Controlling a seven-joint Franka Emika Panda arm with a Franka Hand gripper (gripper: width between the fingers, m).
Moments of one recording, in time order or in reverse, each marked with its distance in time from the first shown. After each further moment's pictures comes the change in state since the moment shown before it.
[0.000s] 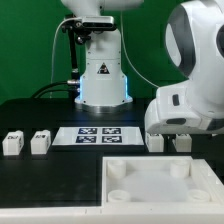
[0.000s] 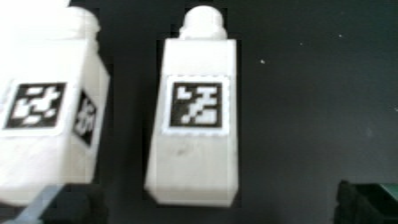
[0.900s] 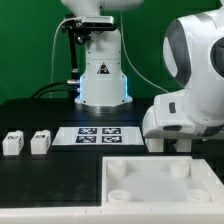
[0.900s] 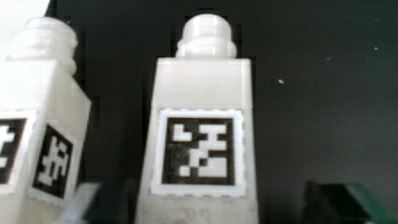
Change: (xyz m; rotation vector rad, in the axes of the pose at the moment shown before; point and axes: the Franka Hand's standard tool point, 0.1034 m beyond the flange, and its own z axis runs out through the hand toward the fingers) arm -0.002 0.003 0.025 -0.007 -0.004 0.006
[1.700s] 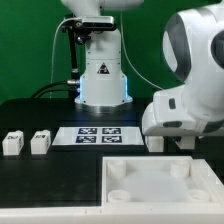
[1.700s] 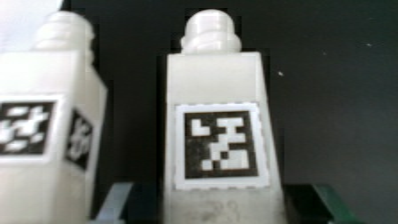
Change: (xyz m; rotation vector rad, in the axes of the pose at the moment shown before) arm -0.005 0.009 -0.034 0.002 0.021 -0.030
